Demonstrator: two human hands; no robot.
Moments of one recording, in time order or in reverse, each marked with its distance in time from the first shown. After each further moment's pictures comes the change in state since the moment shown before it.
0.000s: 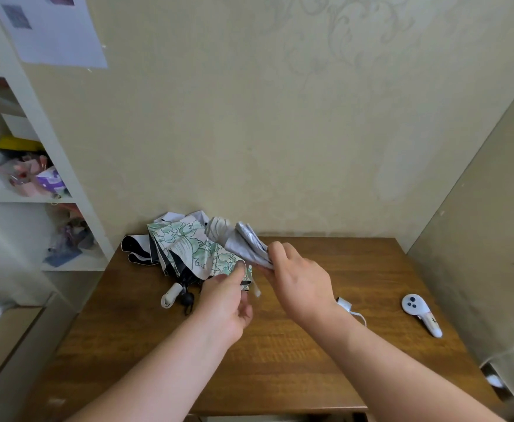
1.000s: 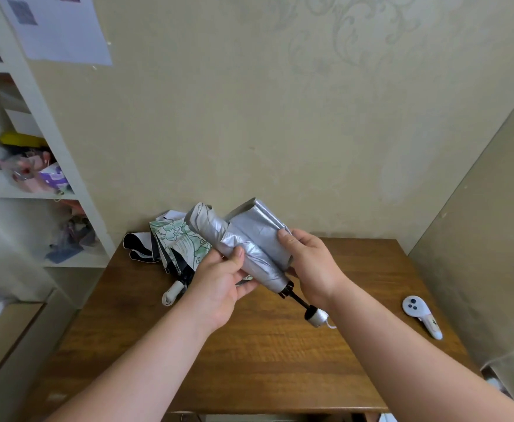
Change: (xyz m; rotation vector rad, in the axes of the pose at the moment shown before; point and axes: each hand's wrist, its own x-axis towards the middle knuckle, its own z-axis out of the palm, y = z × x) left_hand 0.005 0.023 -0.013 0.061 -0.428 0.267; right_hand 0.022 -0.002 -0.040 1.501 -0.175 0.529
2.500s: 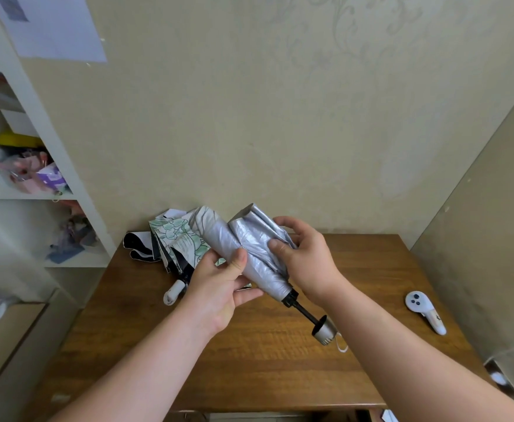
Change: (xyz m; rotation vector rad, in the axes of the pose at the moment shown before) left_hand -0.005 0.001 -0.001 0.043 0.069 -0.037; right_hand 0.005 0.005 0.001 -0.303 0.065 -0.197
